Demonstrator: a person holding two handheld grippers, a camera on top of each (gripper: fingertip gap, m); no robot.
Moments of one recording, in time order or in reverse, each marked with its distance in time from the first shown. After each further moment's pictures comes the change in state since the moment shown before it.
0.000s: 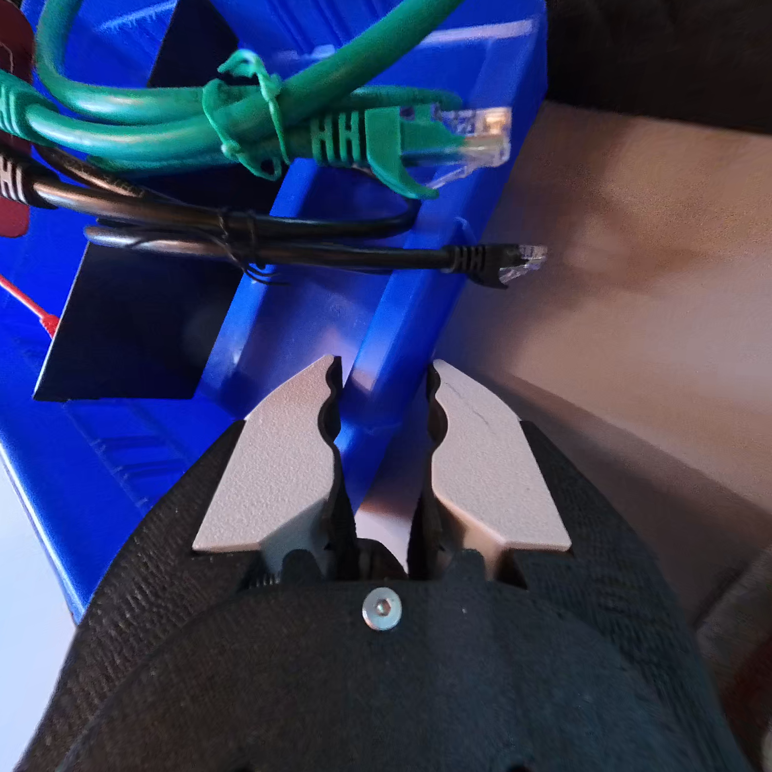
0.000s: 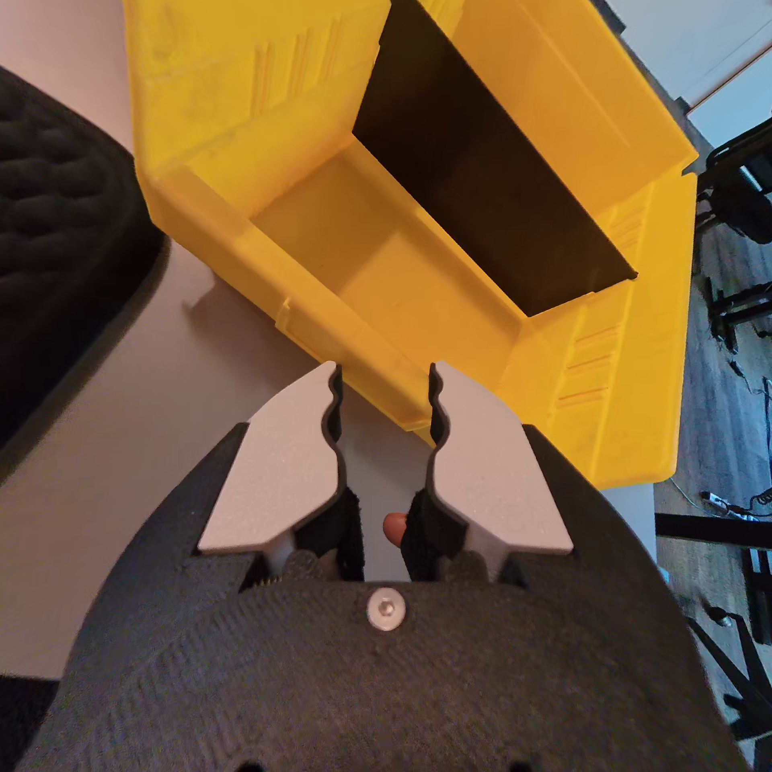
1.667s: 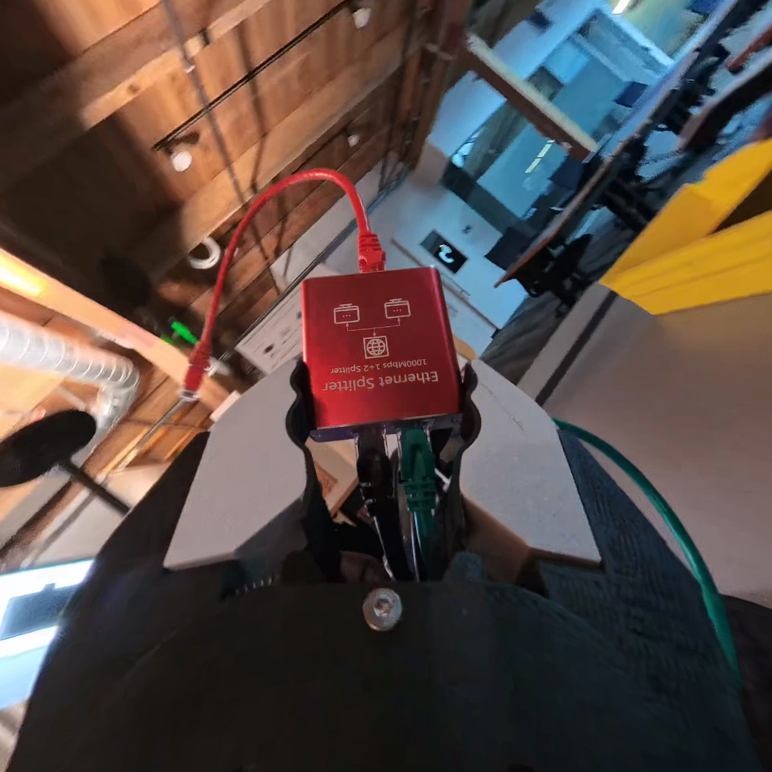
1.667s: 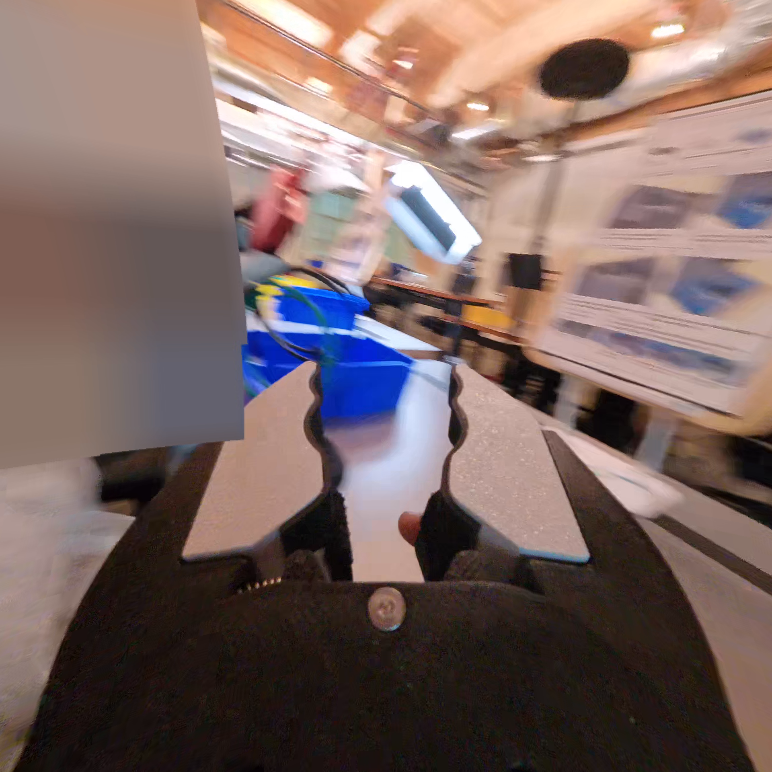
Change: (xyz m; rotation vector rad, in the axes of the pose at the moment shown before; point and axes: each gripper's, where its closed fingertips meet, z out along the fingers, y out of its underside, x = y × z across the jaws) left arm 0.019 -0.323 -0.127 0.890 -0.661 0.285; right arm -0.148 -0.239 -0.154 1.134 -0.822 0.117
